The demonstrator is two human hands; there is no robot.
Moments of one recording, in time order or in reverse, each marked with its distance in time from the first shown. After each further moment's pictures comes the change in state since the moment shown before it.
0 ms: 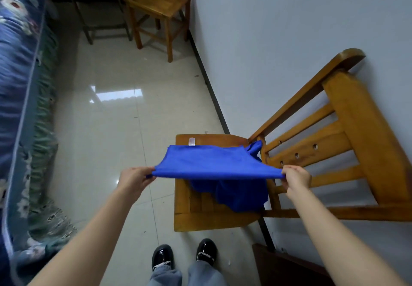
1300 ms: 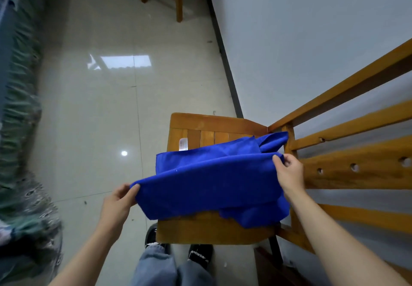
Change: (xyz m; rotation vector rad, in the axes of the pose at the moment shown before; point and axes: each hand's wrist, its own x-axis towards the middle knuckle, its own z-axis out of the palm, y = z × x) left_hand 0.095 -0.142 -0.002 0.248 0.103 0.176; right_hand 0.118 0.062 0.099 -0.283 -0.329 -0.404
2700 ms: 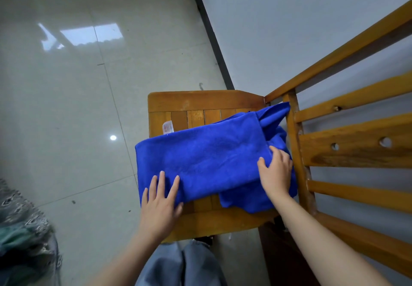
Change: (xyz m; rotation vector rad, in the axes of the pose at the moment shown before) left_hand 0.030 -0.069 0.084 1.440 -0.354 0.528; right_hand -0.004 0.068 0.052 -0.505 0.130 0.008
